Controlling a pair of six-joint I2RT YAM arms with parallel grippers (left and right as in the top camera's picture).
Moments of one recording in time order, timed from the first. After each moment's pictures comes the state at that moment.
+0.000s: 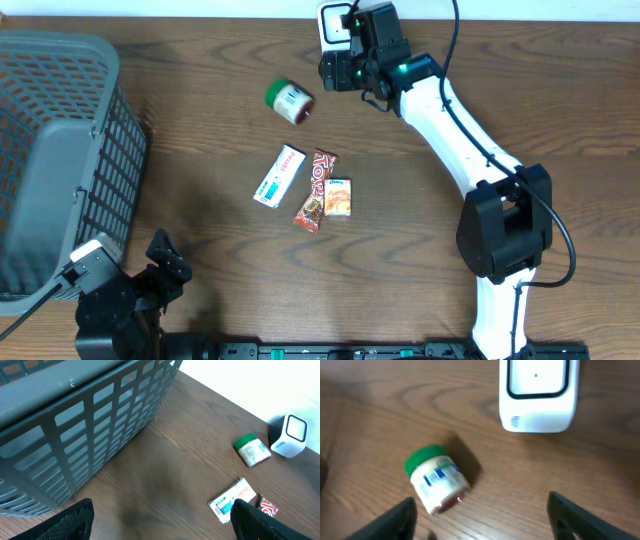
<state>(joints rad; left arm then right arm) 0.01 0.28 0.78 -1.02 -0.24 -0.49 0.42 2.13 1.86 -0.53 -0.13 0.30</state>
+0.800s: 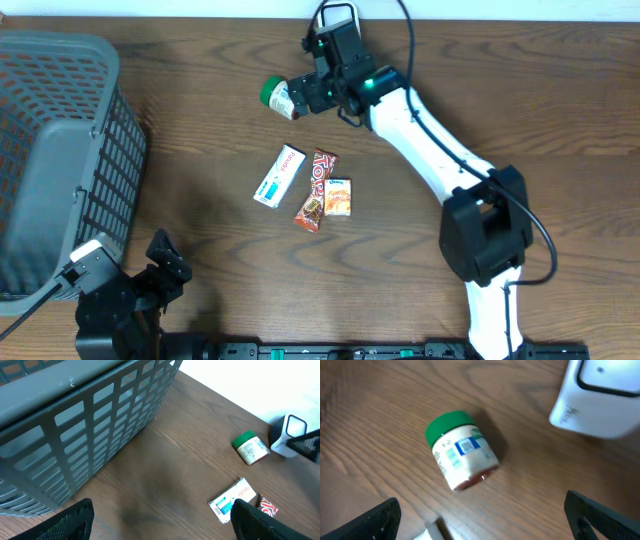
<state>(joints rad) 0.01 0.28 0.78 -1.02 -0.24 -0.49 0.53 2.18 1.87 -0.52 -0.09 0.13</state>
